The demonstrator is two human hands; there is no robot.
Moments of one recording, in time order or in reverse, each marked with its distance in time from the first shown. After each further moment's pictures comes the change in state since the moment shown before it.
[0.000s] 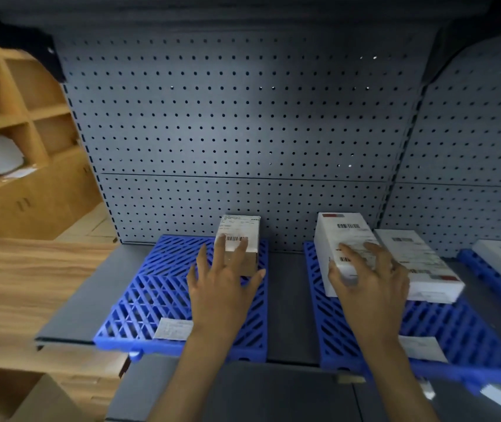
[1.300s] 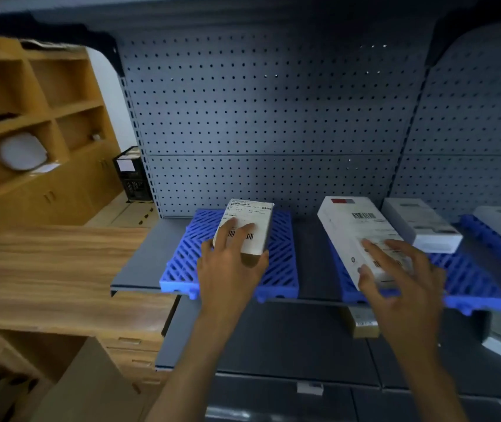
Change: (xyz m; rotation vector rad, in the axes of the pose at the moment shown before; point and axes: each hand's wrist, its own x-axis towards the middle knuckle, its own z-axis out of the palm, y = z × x) left_hand -0.071 -0.049 -0.058 -0.257 0.218 0.029; right_hand -0.098 -0.035 -0.108 0.330 0.080 -0.060
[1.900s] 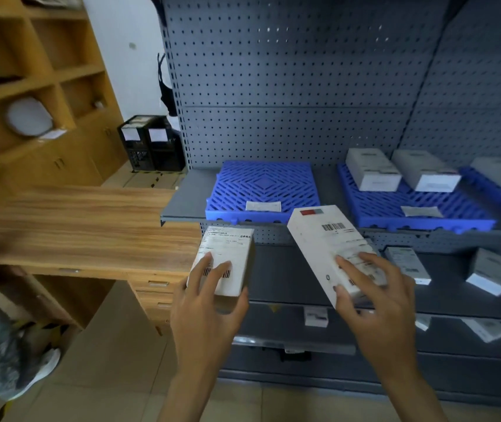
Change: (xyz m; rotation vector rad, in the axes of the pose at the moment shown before) left_hand -0.217 -0.087 -0.123 -0.077 0.026 -0.087; right_hand -0.173 -0.116 -0.059 0.082 -0.186 -0.011
